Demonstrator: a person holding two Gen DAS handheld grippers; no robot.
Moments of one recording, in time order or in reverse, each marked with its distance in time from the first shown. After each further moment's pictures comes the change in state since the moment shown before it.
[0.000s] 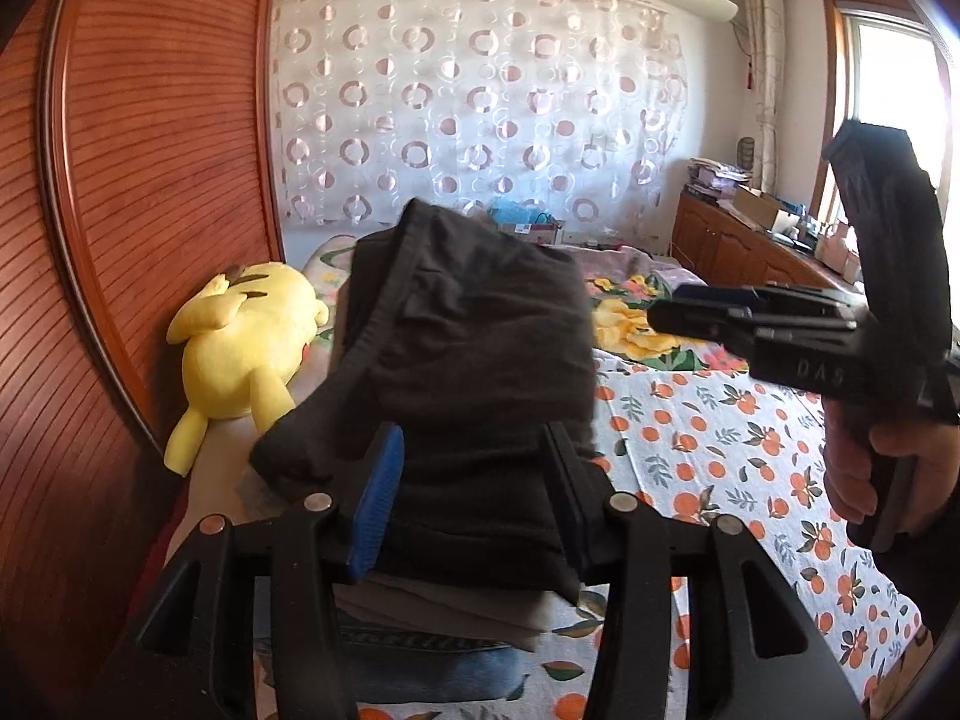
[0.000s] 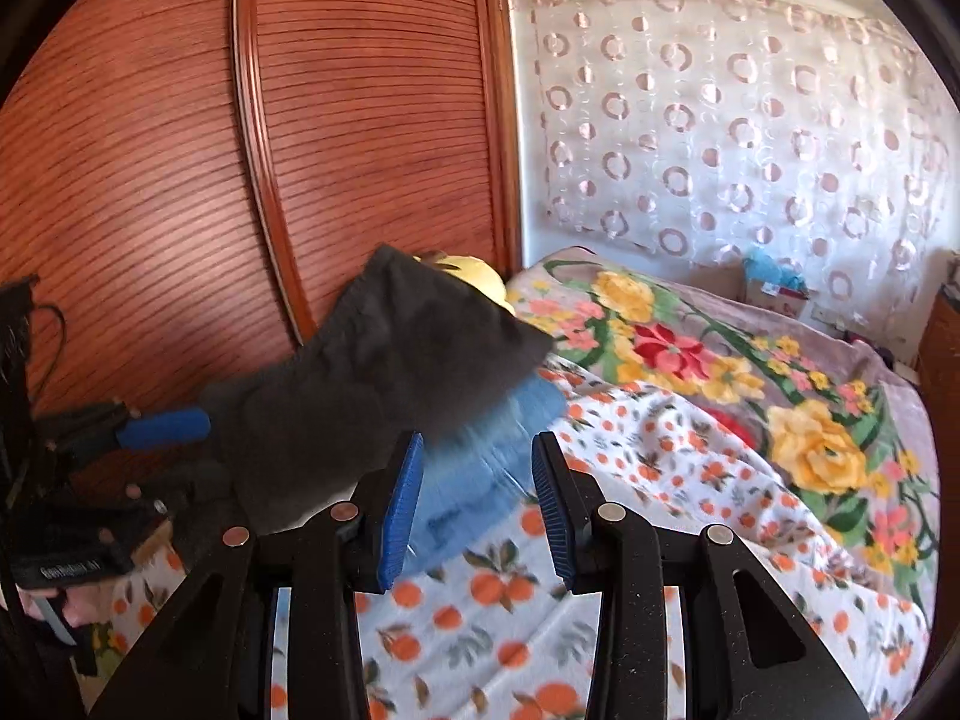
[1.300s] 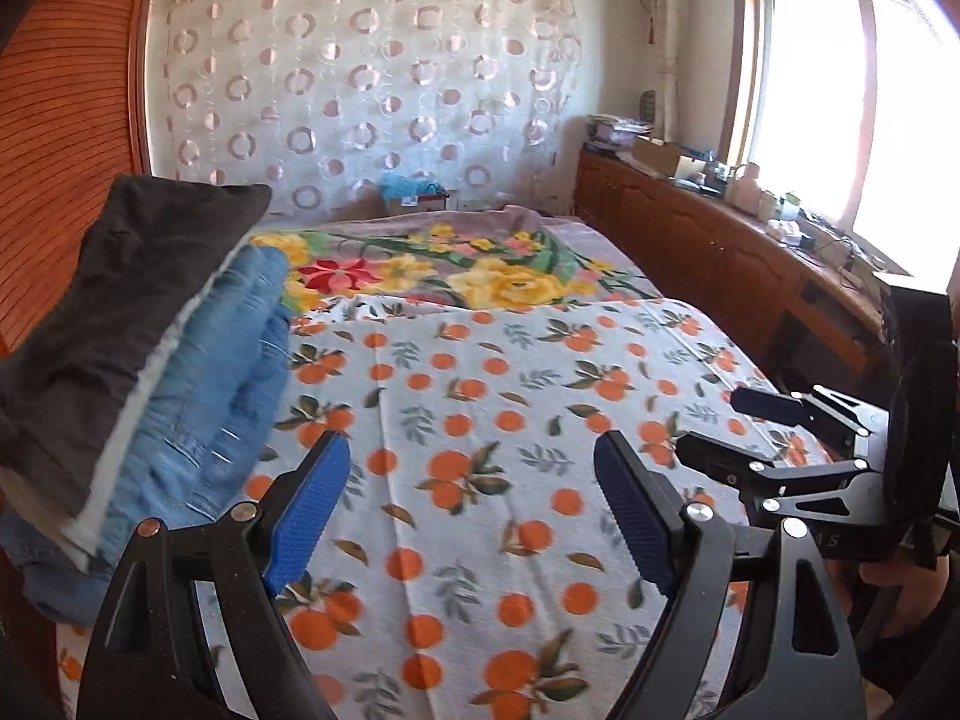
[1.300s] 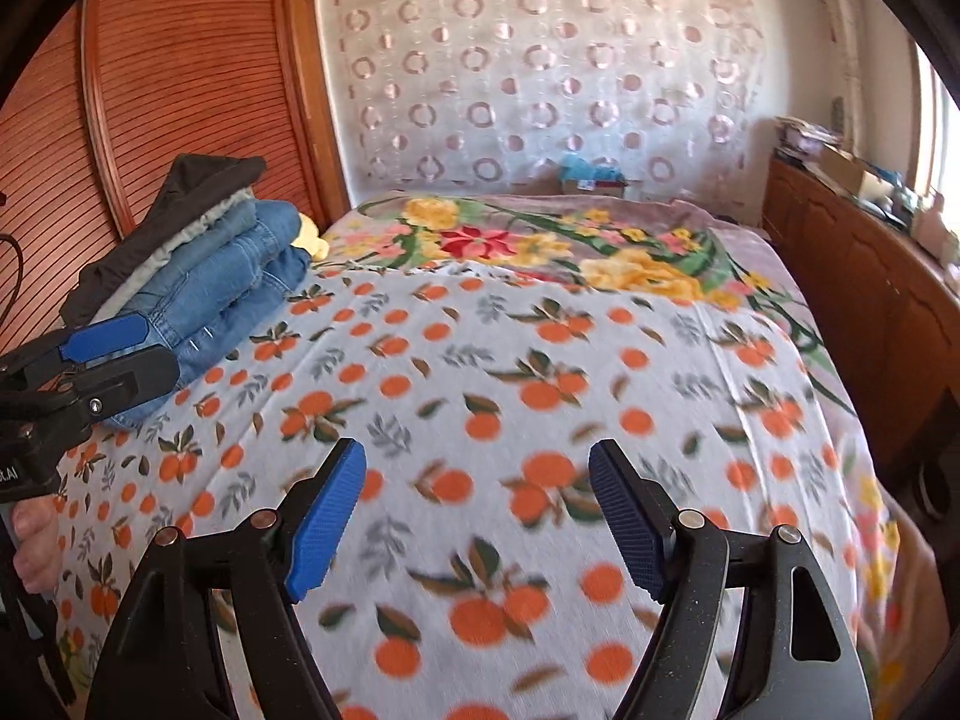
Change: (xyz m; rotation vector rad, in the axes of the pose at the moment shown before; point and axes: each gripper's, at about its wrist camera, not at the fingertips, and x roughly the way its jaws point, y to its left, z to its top) left arm 0.016 -0.158 -0.041 0.106 0.051 -0.178; right arm -0.114 0.007 -0.101 0.282 0.078 -0.315
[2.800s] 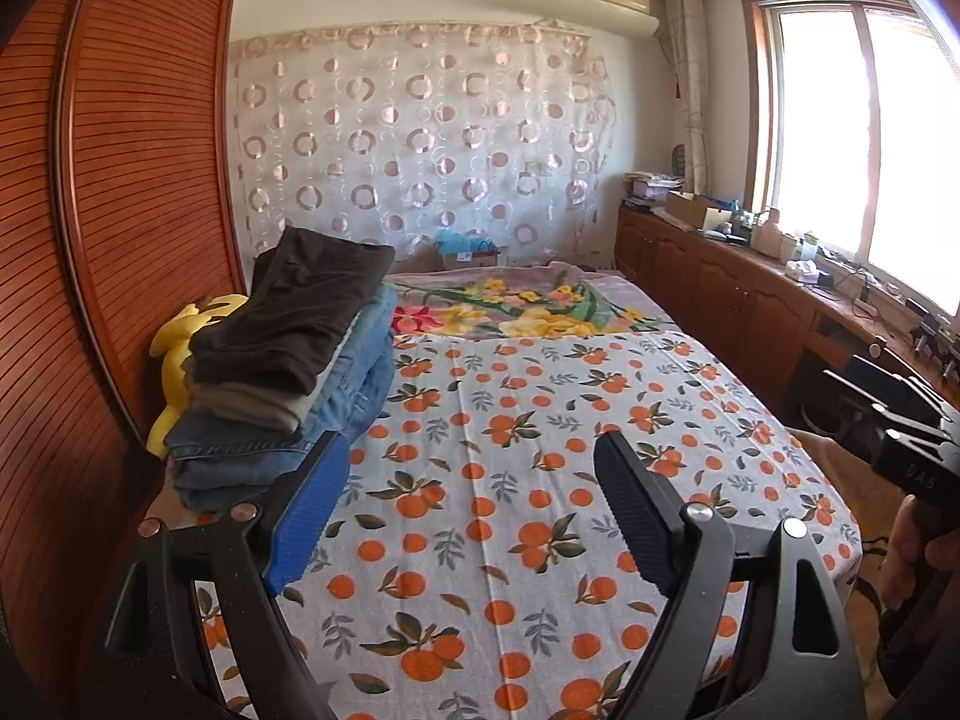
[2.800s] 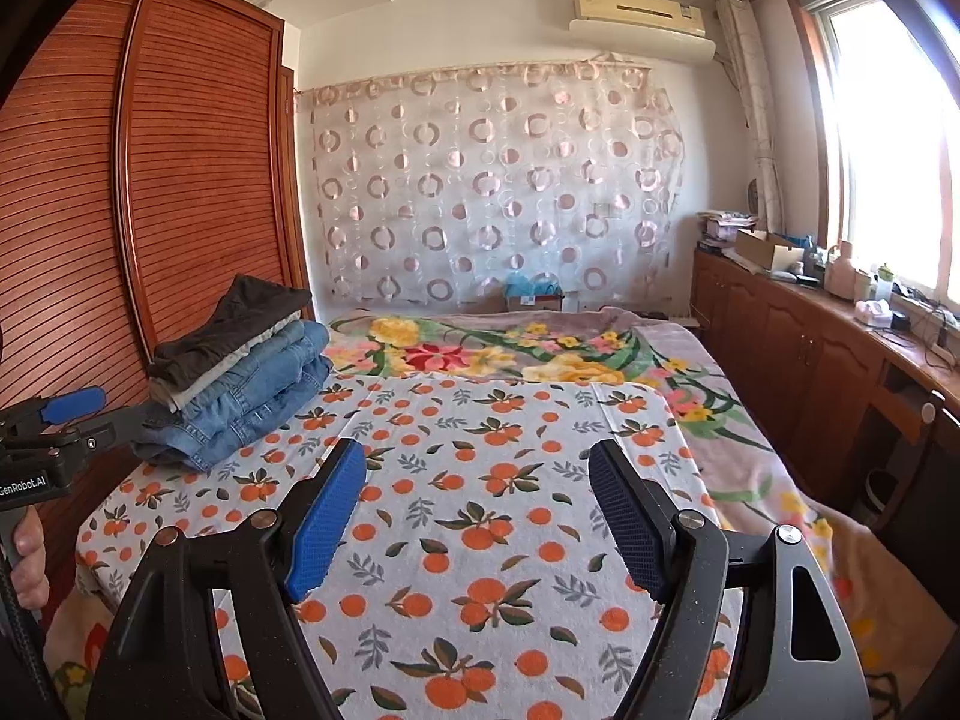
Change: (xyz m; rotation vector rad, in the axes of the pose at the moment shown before) left arm -0.150 0.002 -0.051 -0.027 -0.146 0.139; right arm -0.162 0.049 -0.087 0.026 -0.304 -0.121
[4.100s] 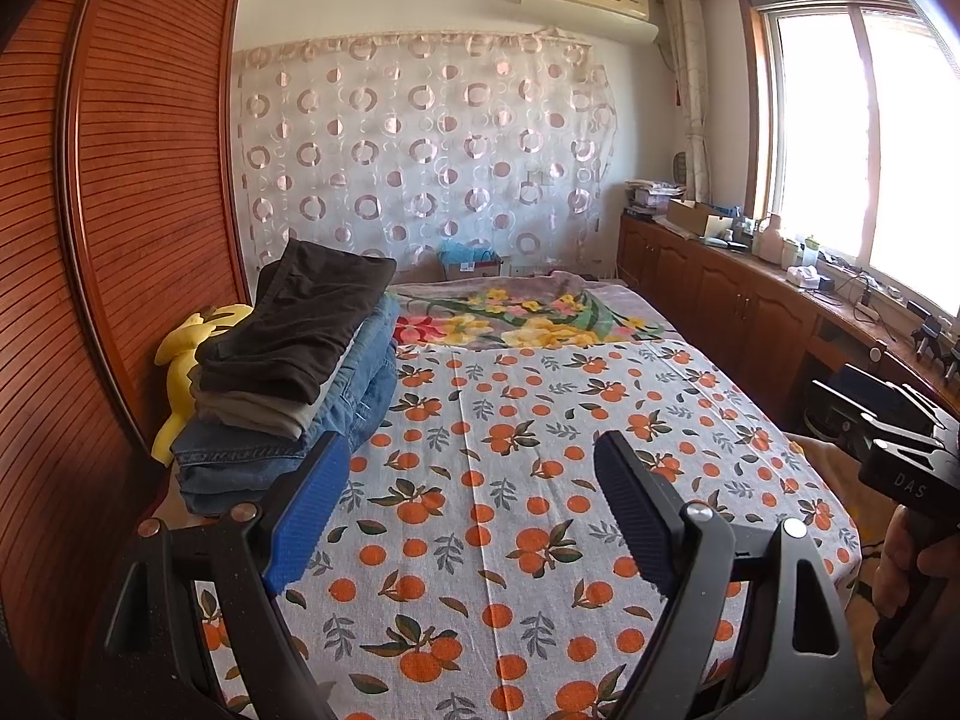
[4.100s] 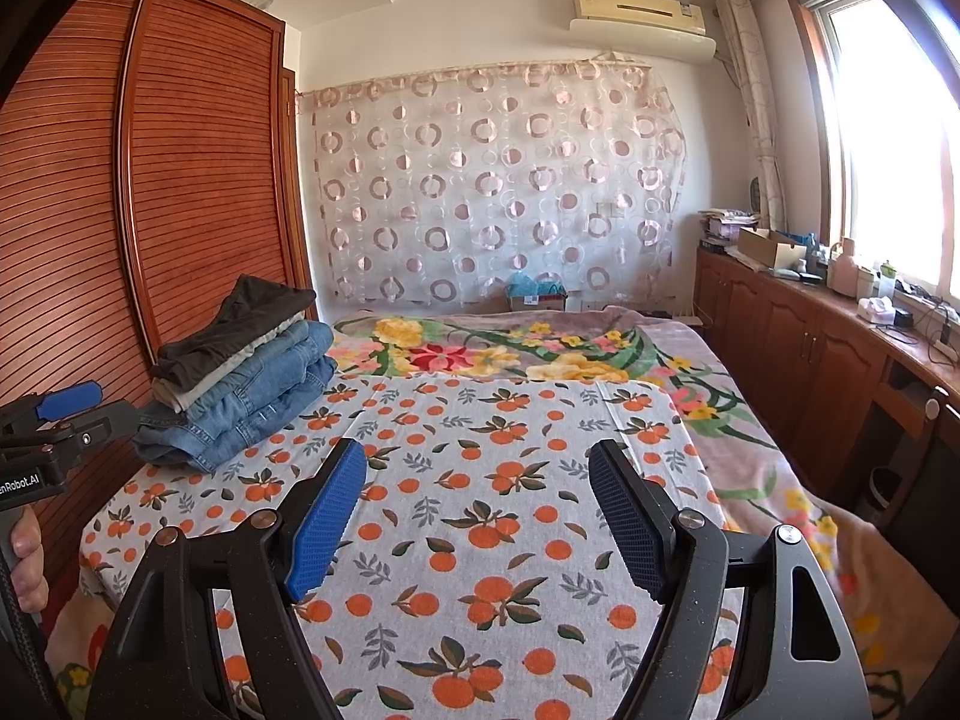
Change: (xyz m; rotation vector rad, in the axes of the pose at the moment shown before) left arm -0.005 -0.004 0.000 0.004 -0.021 0.004; right arm 0.004 -0.002 0.001 0.002 -0.002 0.015
